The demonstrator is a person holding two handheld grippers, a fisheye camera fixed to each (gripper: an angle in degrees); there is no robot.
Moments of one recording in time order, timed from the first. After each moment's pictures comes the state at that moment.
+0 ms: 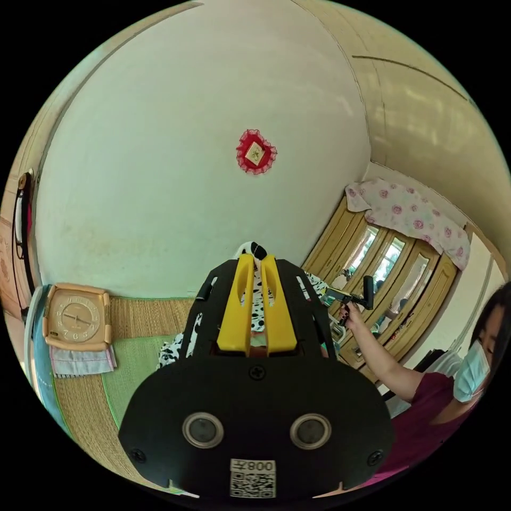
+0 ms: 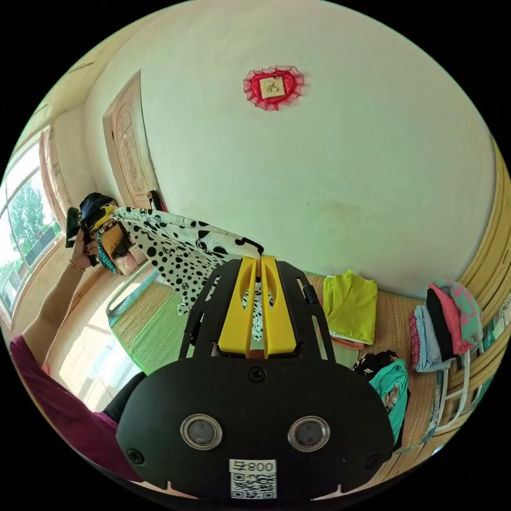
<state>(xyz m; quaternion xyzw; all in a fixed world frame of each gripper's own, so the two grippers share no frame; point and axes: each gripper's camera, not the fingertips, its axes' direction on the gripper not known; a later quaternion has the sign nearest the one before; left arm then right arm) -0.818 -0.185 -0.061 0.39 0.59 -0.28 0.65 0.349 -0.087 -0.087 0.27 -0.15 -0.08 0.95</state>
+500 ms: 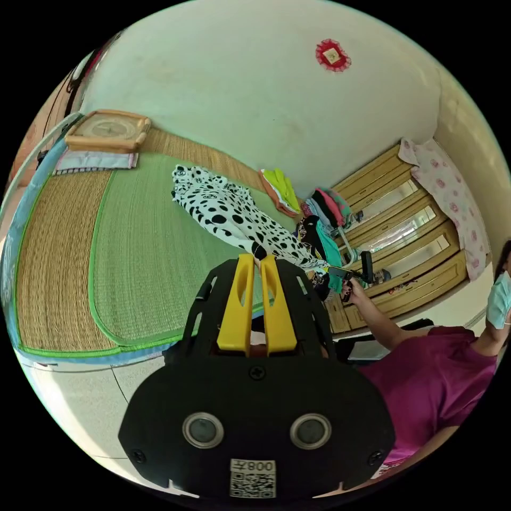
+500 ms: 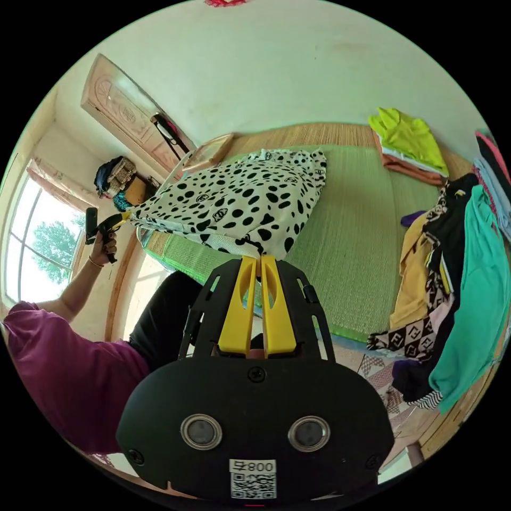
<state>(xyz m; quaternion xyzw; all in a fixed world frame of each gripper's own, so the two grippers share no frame) -0.601 0.064 0.099 0.04 0.68 -0.26 0.68 0.354 0.172 0.222 -0.06 -0.28 0.00 0.96</state>
